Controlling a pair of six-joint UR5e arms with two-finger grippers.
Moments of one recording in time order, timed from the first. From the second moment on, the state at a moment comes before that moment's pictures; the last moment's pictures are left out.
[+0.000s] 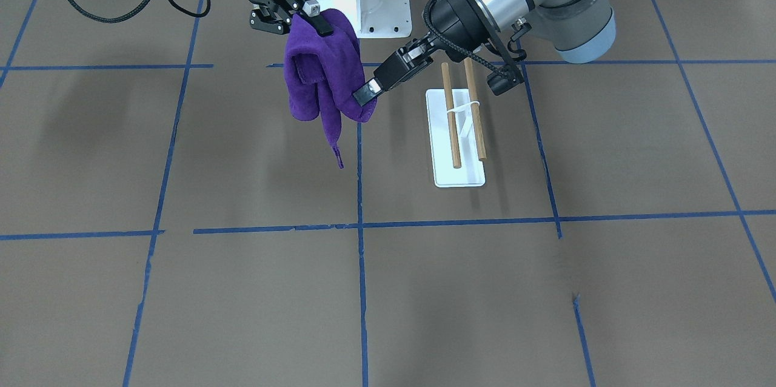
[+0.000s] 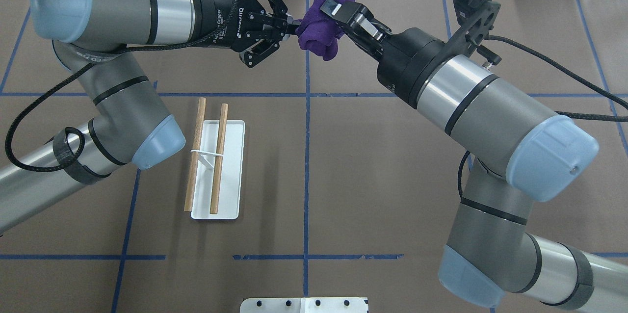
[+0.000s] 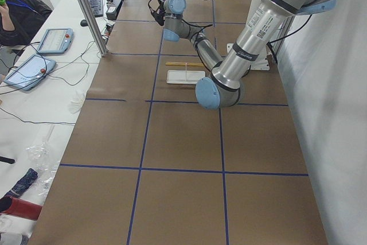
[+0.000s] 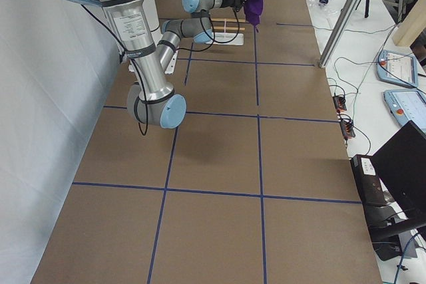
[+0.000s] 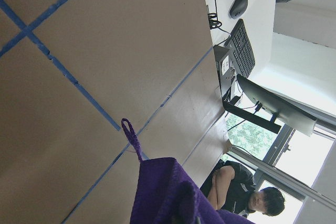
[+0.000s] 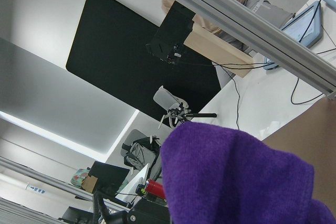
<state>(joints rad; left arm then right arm) -0.77 -2.24 -1.68 -2.58 -1.99 -2.41 0.49 -1.10 2.02 -0.61 1.17 1.55</state>
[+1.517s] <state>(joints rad) -0.78 -2.21 -1.74 -2.57 -2.00 -2.45 0.48 -1.14 2.10 -0.63 1.19 1.55</state>
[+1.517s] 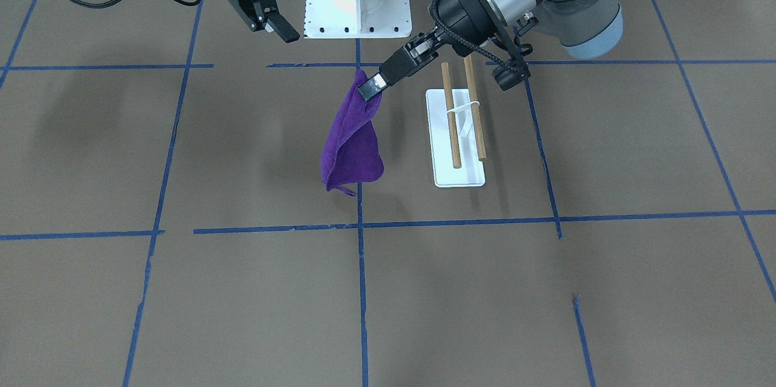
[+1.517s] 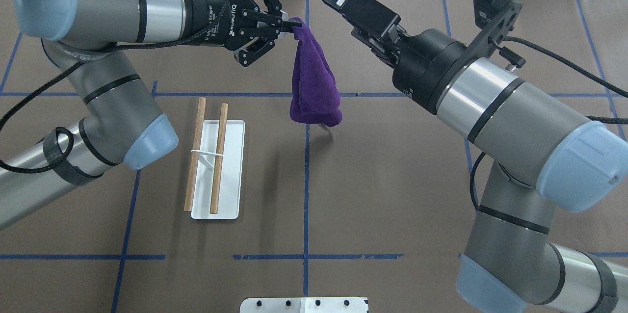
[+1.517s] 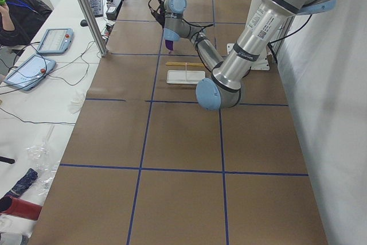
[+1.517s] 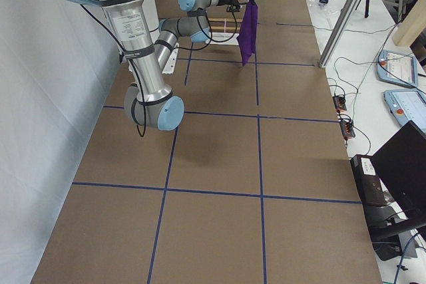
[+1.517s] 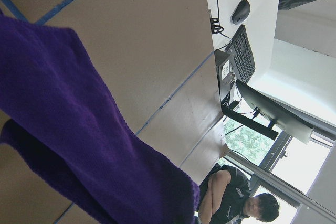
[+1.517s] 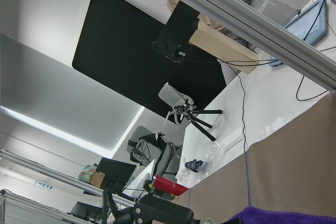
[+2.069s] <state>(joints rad) -0.78 -2.17 -1.97 -2.37 -1.96 -2.54 0.59 -1.22 2.11 -0.68 1.36 1.52</state>
